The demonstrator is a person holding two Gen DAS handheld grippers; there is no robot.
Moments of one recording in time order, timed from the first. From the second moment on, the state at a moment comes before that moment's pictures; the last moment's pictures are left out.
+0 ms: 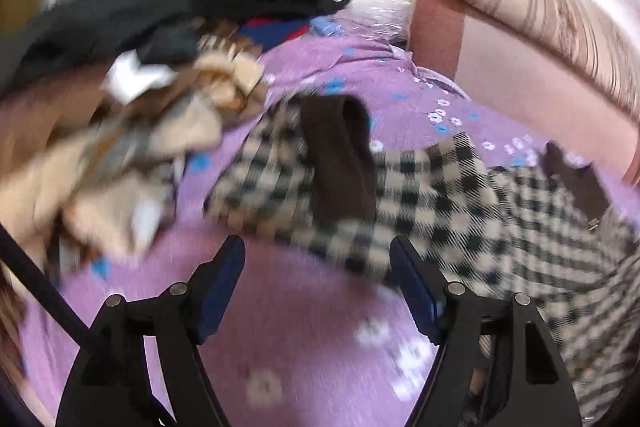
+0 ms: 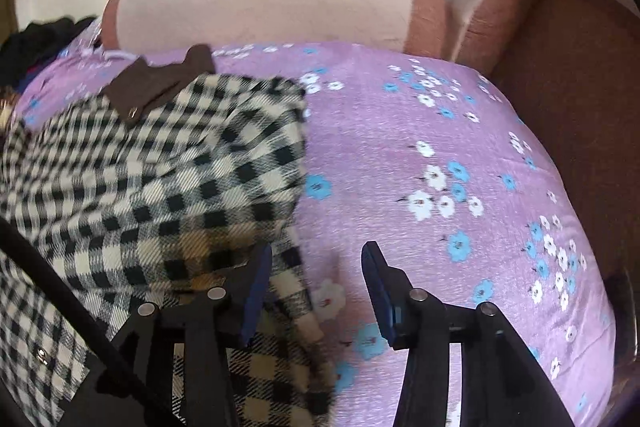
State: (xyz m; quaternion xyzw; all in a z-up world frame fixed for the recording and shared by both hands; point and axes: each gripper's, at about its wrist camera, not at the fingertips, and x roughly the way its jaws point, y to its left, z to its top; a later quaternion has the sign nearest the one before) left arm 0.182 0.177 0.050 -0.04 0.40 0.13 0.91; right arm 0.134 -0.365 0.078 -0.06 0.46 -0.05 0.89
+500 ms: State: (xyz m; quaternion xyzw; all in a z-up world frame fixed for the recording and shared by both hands) left arm 0.226 0.272 0.095 -0.07 0.39 0.25 0.88; right arm 0.147 -0.375 0.062 -0.04 0.48 -0.06 0.88
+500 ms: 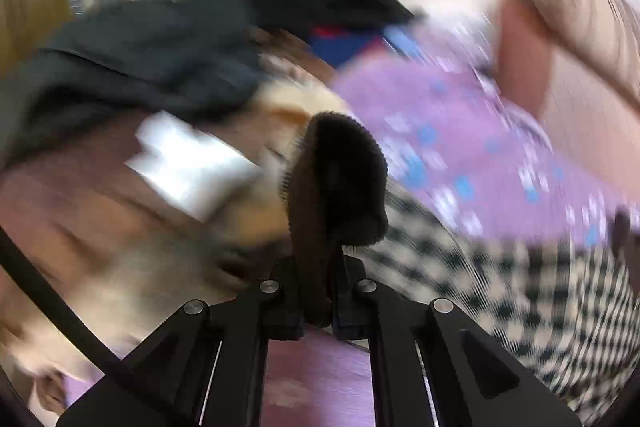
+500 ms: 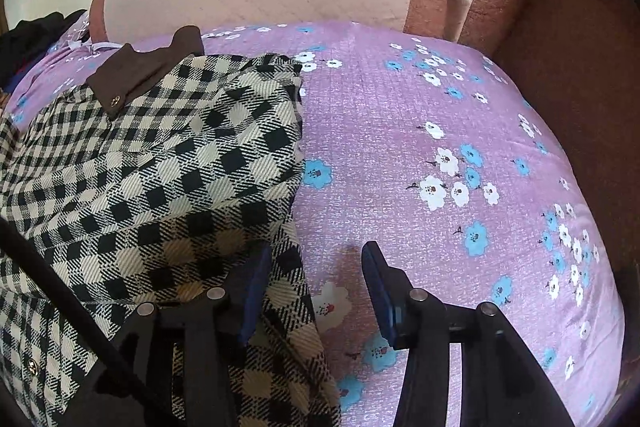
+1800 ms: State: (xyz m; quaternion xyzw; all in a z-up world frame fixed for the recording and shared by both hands) left arm 0.155 -0.194 0.115 -0.04 0.47 -0.26 0.84; right arm 0.113 -0.471 0.109 0.14 0.43 -0.06 0.89
